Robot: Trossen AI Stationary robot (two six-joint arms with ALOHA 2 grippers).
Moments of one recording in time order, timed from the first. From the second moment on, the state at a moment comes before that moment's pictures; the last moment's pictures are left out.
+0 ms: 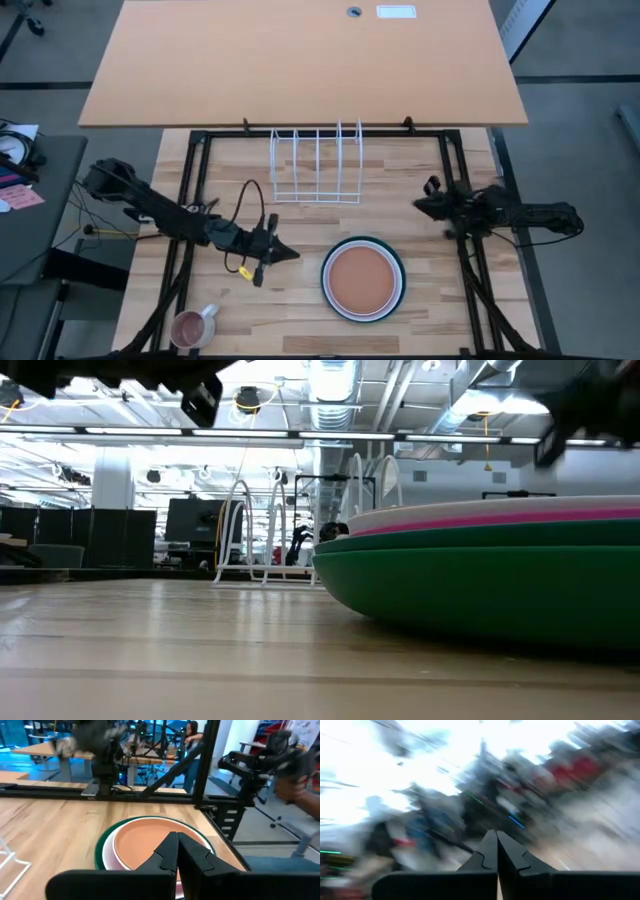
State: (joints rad) left arm -0.39 1.30 0.50 0.79 -0.23 -0.12; right arm 0.00 0.01 0.02 0.35 -0.04 0.37
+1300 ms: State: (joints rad) left arm -0.36 1.39 1.05 -0.05 -0.45 -0.50; right arm 0.46 1.13 0.93 -0.62 0.28 0.56
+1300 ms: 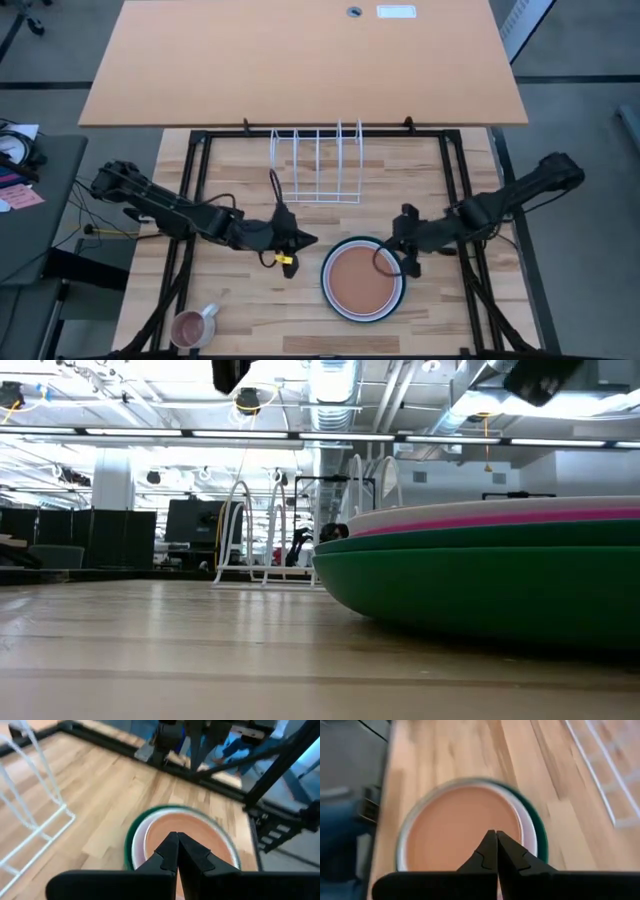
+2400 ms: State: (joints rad) left arm -0.36 1.57 1.02 -0.05 -0.27 -0.58; right arm 0.57 1.46 0.95 -0.80 0.25 0.85
